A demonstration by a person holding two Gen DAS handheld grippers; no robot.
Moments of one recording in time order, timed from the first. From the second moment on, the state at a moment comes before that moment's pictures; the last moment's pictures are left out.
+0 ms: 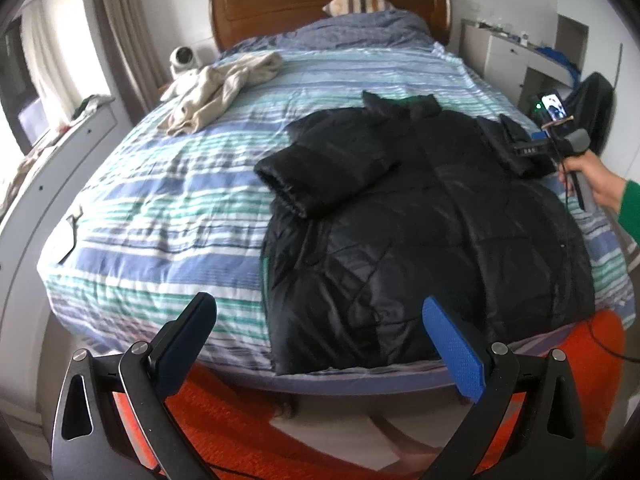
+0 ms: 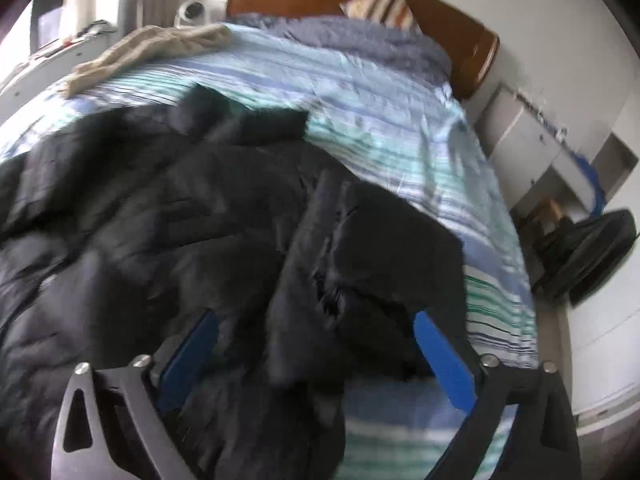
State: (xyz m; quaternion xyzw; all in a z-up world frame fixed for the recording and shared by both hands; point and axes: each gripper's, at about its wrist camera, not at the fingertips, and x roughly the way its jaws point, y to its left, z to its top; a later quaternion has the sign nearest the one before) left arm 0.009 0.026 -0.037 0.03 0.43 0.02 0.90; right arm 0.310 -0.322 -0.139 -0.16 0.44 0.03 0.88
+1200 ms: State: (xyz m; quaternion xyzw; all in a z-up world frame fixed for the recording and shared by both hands) left arm 0.030 -0.001 -0.037 0.06 0.44 -0.01 0.90; right arm 0.038 -0.700 -0.116 0.27 0.33 -0.31 0.85
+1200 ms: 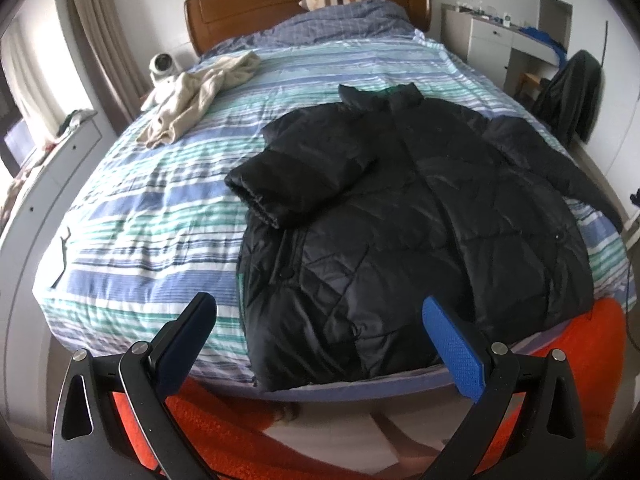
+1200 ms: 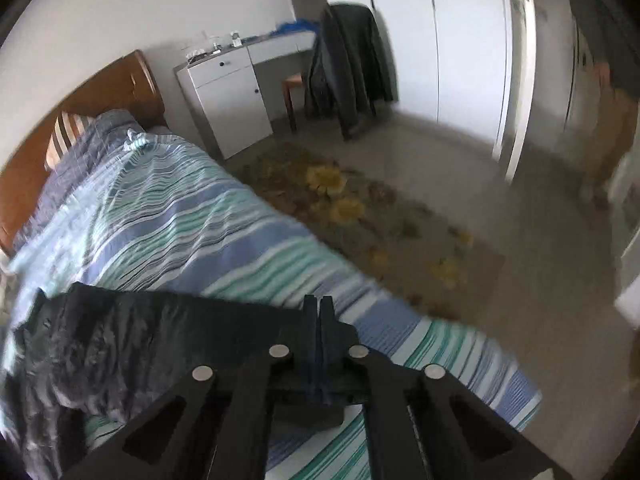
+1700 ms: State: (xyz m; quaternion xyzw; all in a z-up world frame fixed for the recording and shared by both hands) left arm 0.028 -0.013 -0.036 0.07 0.44 -0.02 0.90; right arm 0.006 -0.683 -0.219 0.60 0.26 -0.24 0.71
